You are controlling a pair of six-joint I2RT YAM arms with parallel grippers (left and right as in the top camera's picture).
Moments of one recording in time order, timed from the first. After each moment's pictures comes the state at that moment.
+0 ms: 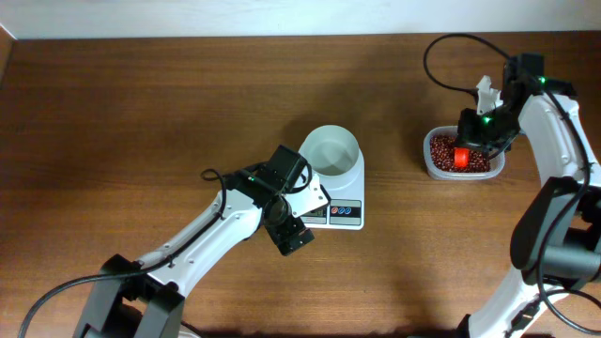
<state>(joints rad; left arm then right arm) -0.55 1.59 1.00 -0.77 0.12 0.50 -0.20 2.00 1.61 -1.04 -0.27 -0.03</state>
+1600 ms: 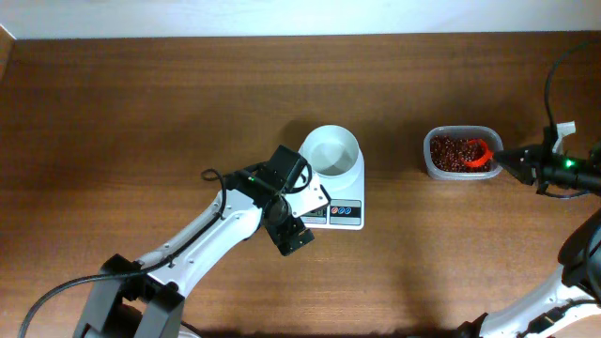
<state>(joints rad) -0.55 1.59 1.00 -0.77 0.12 0.50 -0.66 2.04 1.42 -1.03 -1.02 -0.11</state>
